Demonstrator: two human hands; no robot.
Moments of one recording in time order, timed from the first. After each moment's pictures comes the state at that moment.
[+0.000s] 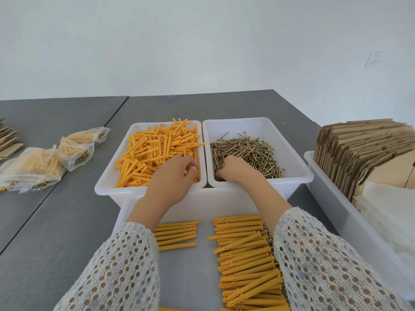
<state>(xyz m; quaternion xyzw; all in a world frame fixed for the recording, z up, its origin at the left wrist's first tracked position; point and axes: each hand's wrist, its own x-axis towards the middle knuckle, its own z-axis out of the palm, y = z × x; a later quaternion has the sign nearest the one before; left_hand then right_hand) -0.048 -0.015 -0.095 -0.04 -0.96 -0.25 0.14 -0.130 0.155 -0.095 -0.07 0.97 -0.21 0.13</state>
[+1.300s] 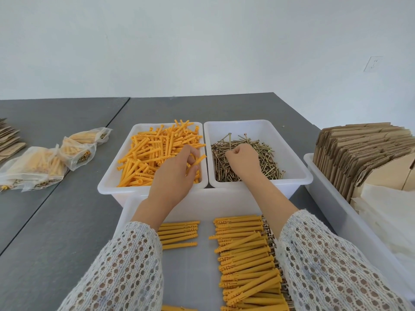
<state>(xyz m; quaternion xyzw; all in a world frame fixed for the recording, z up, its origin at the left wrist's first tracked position) -0.044 -0.013 -0.098 -0.08 -0.92 -0.29 0.24 -0.128 0.163 -0.090 0.00 0.90 -0.43 -0.08</state>
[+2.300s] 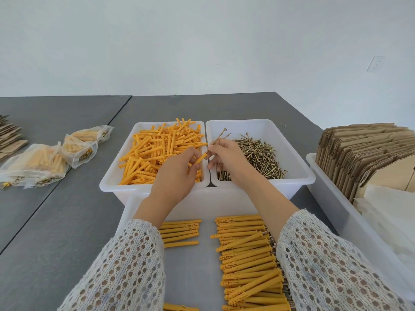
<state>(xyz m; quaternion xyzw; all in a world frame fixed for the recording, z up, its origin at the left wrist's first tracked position) -0.046 -0.014 -0.098 -0.08 -0.92 -0.30 0.22 -0.110 0.137 -0.074 -0.12 0.71 -0.68 0.09</state>
